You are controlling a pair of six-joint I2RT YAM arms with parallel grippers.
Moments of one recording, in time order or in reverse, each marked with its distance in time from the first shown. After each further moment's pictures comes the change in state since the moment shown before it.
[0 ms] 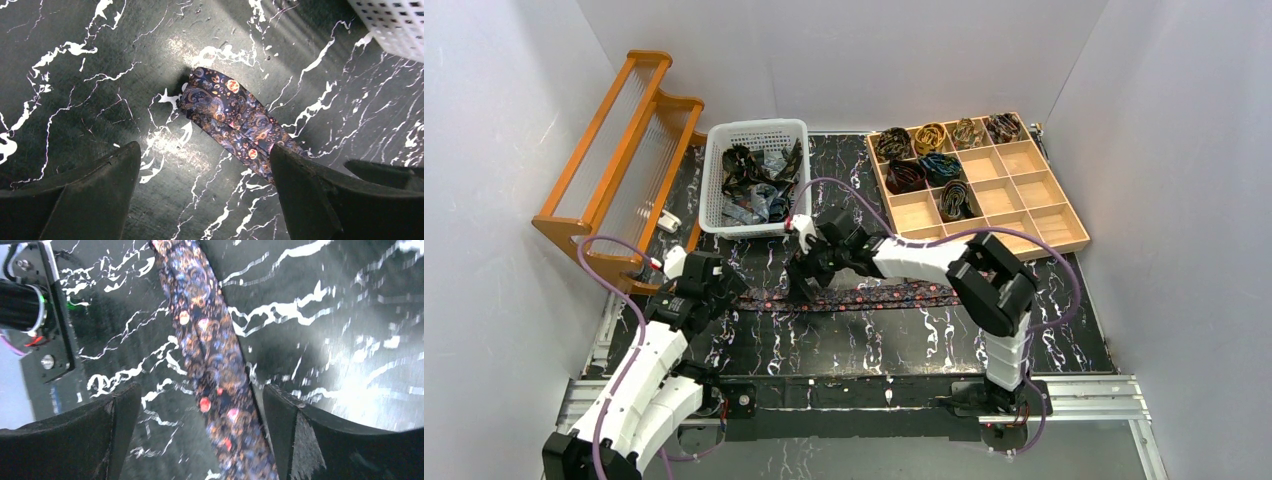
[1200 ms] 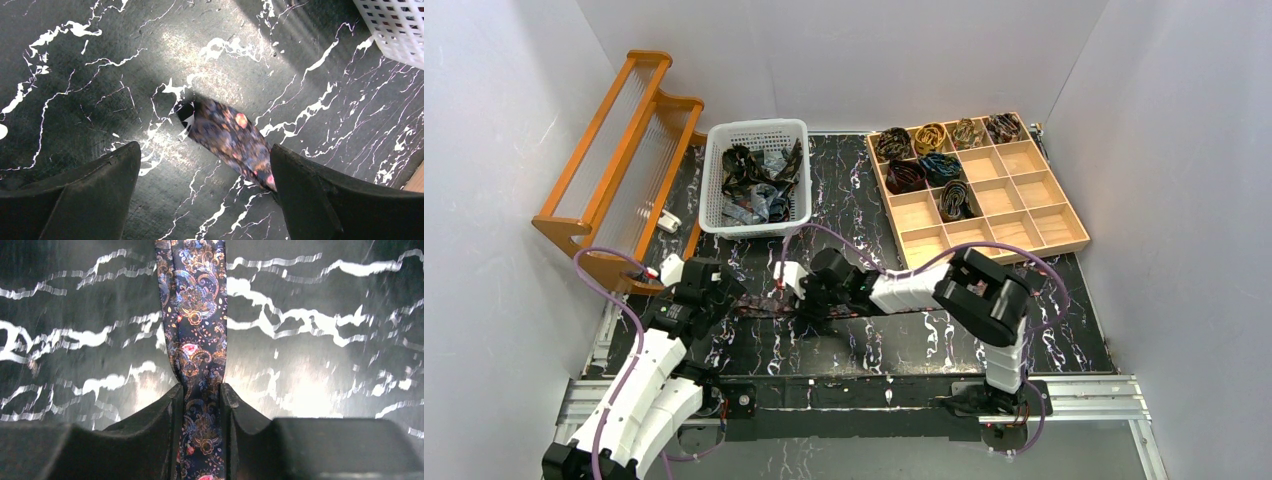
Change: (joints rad) left arm 0.002 -0.052 -0.016 -0.044 0.008 -0.084; right arm 0.160 0.063 -0.161 0.293 0.188 -0.430
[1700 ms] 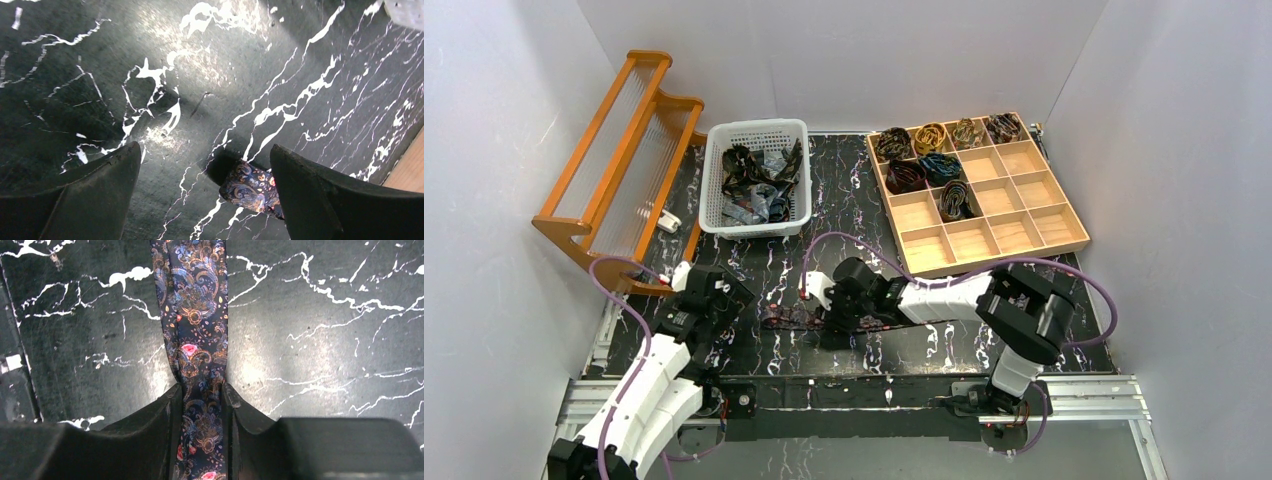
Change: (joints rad) left arm 0.000 -0.014 -0.111 0.123 0.108 -0.014; right arm -0.001 -0.254 -0.224 -0.168 0.058 0.025
